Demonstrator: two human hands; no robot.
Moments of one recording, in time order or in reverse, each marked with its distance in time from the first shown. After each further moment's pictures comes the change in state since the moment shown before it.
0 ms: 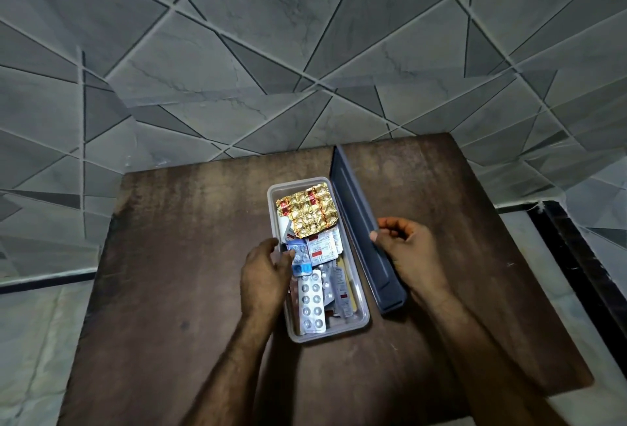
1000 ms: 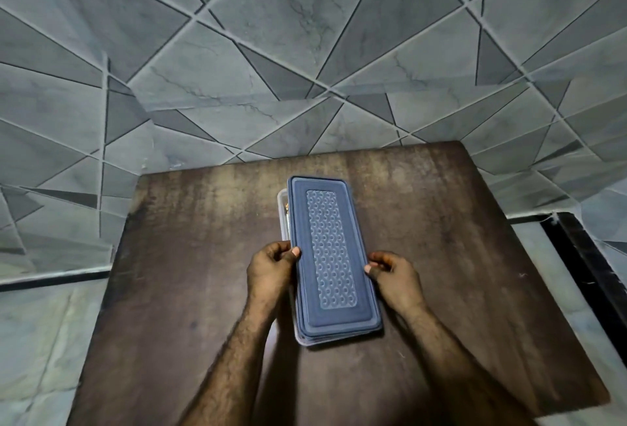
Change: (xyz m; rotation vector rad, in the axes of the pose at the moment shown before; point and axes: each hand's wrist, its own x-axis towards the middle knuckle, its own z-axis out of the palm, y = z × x) left_hand 0.018 -0.013 0.007 -0.569 -0.102 -0.327; right_hand 0.011 0.063 0.032 -0.225 -0.026 0.134
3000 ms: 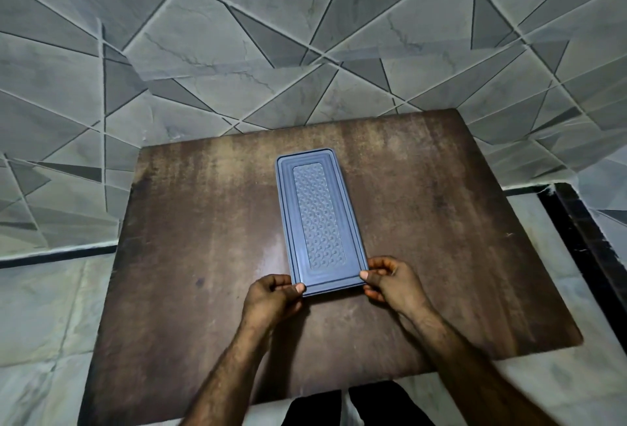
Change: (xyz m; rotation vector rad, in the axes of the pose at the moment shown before) left_hand -0.083 -0.062 -0.027 -0.128 -0.089 -0.334; right_hand -0.058 0.049 -0.008 0.317 -0.199 0.199
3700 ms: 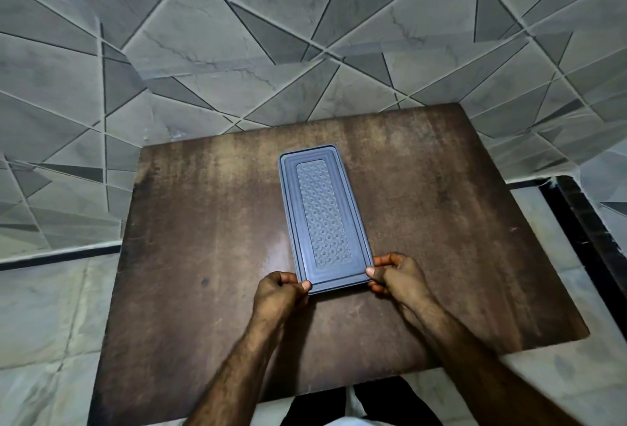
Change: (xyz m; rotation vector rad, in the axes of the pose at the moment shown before) left_hand 0.006 0.002 0.005 0.075 0.065 -0.021; right_hand 0.002 -0.001 0.004 -0.010 0.089 0.054
